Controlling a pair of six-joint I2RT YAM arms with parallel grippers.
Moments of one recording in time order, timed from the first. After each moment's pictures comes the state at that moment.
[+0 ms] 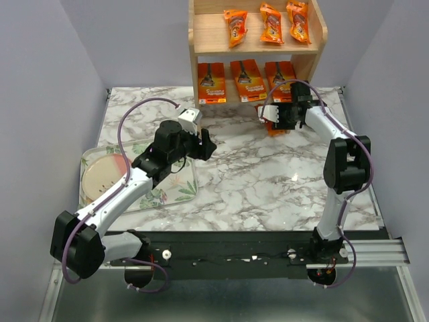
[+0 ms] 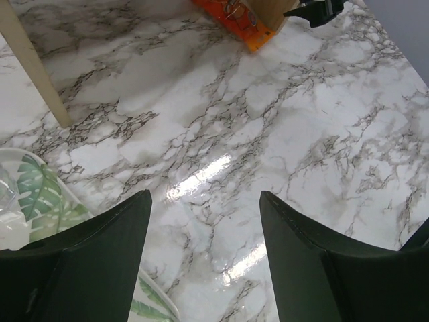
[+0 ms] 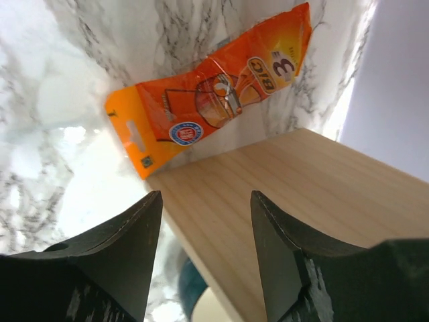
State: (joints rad) left arm -0.54 1.20 0.91 -0.06 0.17 -0.25; right arm 0.14 1.99 1.62 -0.58 -0.26 -1.53
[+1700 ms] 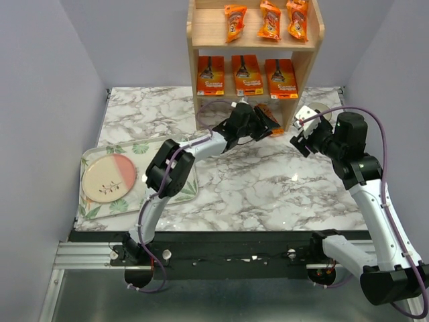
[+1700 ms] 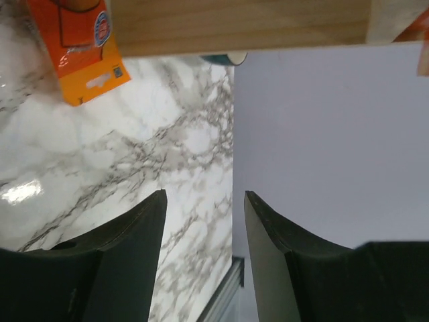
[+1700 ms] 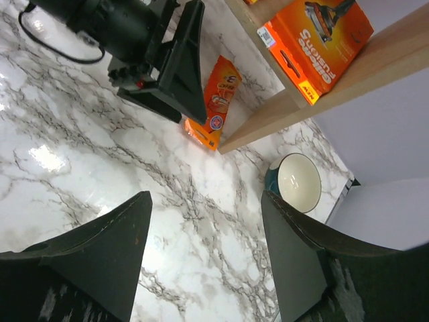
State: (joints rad) left arm -0.74 2.26 1.70 0.27 0.15 -1.26; right arm 0.16 0.98 1.08 -0.52 -0.33 -0.74
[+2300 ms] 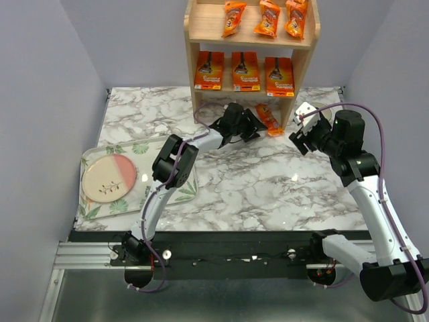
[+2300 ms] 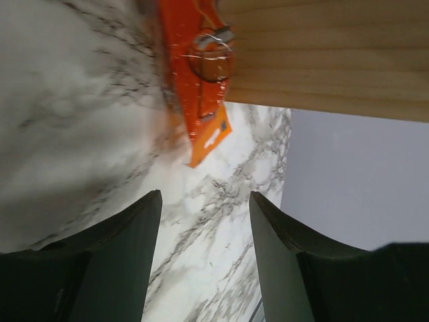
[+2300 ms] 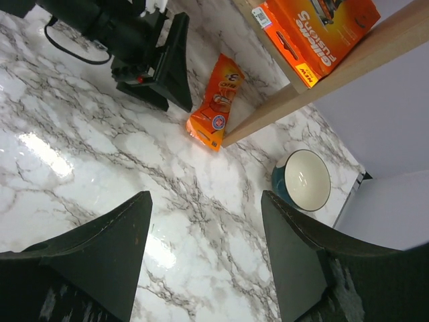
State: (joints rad) left arm -0.61 2.44 1.82 0.14 0.31 -1.19; right arm 0.16 1.00 1.08 -0.49 -0.31 -0.67
